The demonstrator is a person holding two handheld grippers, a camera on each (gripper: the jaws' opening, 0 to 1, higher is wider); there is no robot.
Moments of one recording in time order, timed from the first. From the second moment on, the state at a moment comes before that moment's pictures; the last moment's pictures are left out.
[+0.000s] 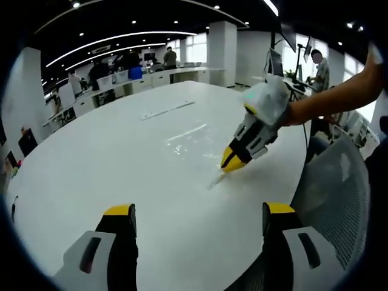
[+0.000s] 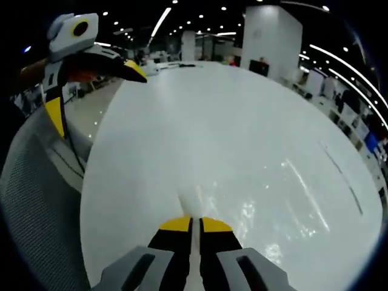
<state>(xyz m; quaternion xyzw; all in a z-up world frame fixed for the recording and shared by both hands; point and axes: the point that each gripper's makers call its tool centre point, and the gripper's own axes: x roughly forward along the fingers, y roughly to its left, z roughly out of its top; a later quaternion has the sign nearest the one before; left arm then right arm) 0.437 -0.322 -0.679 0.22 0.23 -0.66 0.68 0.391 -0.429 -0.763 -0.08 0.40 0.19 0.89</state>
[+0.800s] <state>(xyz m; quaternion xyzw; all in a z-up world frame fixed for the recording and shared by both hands) 0.413 -0.314 -0.699 0.28 0.21 -0.68 0.64 0.359 -0.377 -0.740 -0.06 0.39 0.25 0.88</state>
